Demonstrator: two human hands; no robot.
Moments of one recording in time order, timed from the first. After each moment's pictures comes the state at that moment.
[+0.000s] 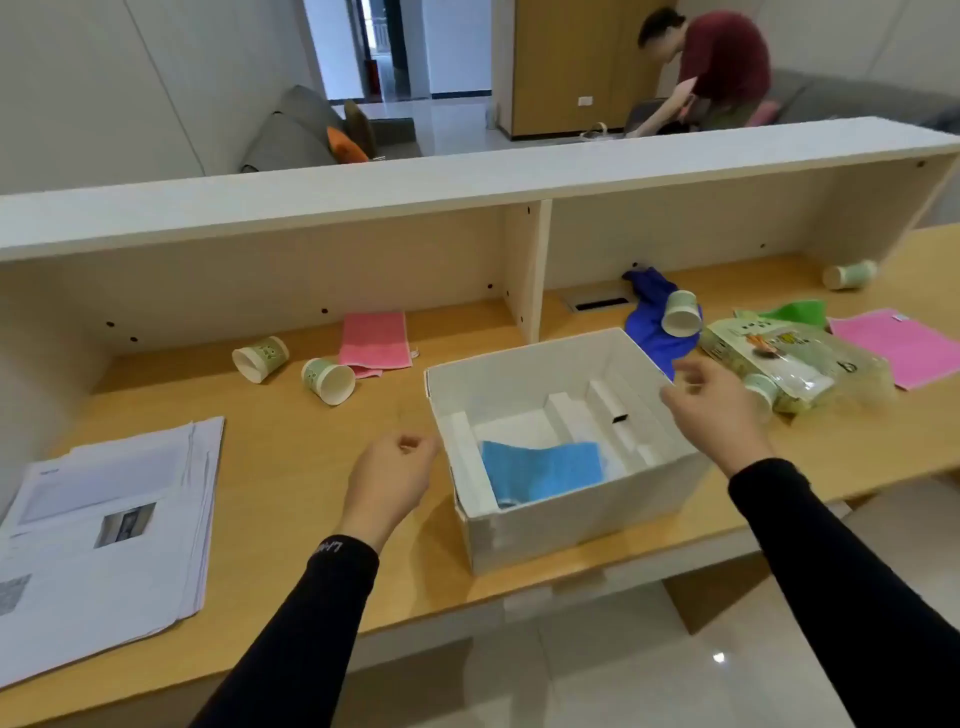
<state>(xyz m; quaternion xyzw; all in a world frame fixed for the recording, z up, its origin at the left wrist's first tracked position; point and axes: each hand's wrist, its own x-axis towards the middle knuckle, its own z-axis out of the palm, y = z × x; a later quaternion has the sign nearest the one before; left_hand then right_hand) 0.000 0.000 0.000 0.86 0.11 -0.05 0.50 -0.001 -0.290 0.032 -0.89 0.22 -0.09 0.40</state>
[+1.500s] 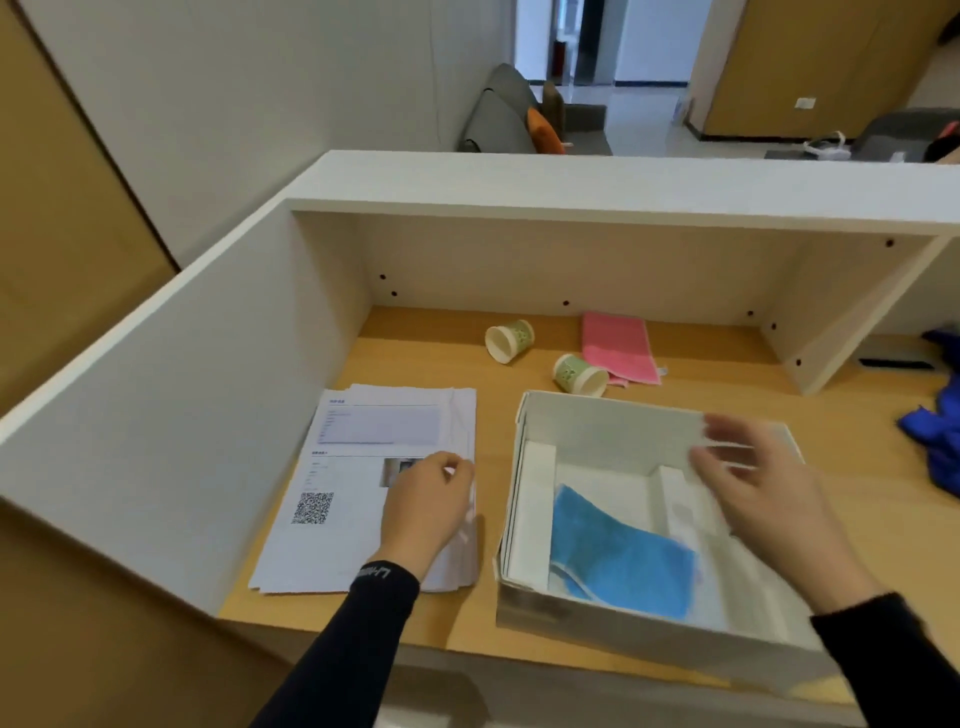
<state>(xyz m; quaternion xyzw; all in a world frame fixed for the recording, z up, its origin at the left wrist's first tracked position) -0.011 0.275 -0.022 0.88 0.20 0.01 0.42 0.005 0.017 0.044 -0.91 0.04 -0.02 0.41</state>
